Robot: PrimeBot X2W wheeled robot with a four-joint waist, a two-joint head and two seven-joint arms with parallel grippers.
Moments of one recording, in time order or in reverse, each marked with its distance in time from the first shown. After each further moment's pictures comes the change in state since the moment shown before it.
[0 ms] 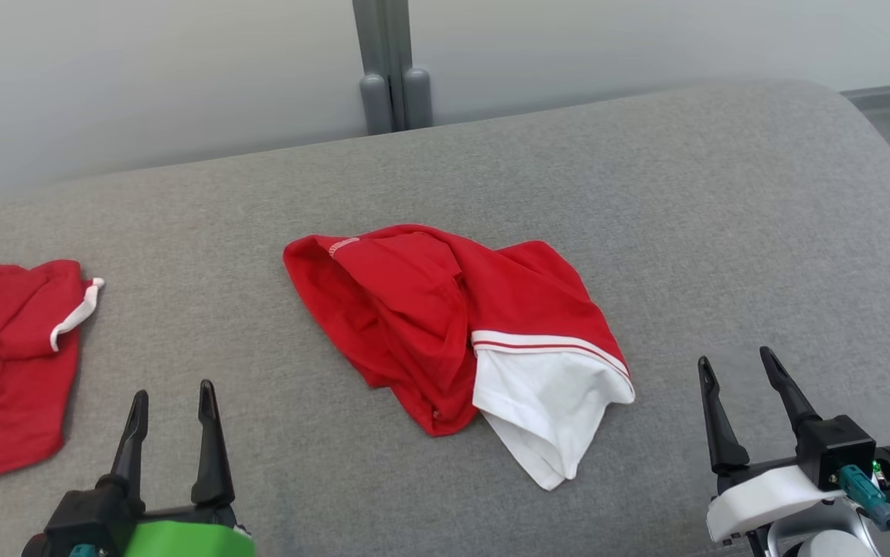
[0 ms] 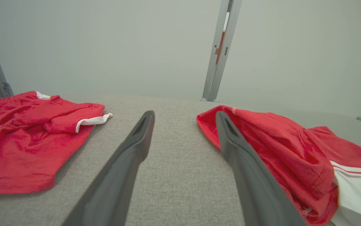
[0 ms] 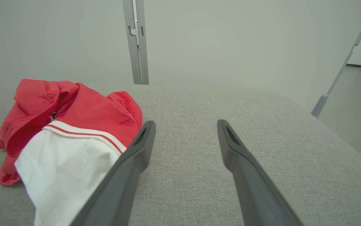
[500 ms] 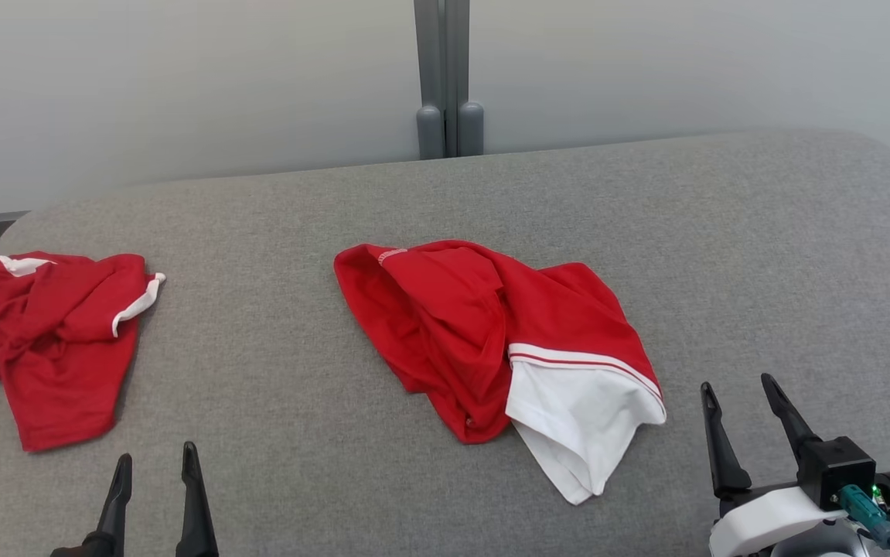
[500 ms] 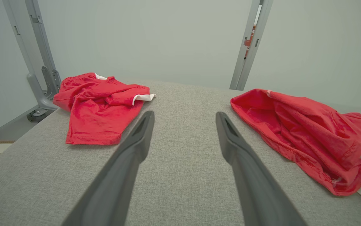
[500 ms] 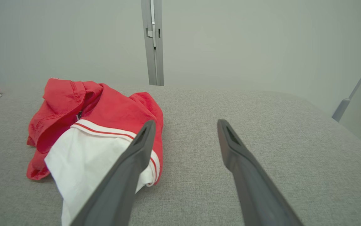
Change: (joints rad) left arm 0.127 -0.019 0.086 -0.002 0.050 -0.032 0.000; right arm 0.041 0.000 -0.006 0.020 0.019 0.000 0.000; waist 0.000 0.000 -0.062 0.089
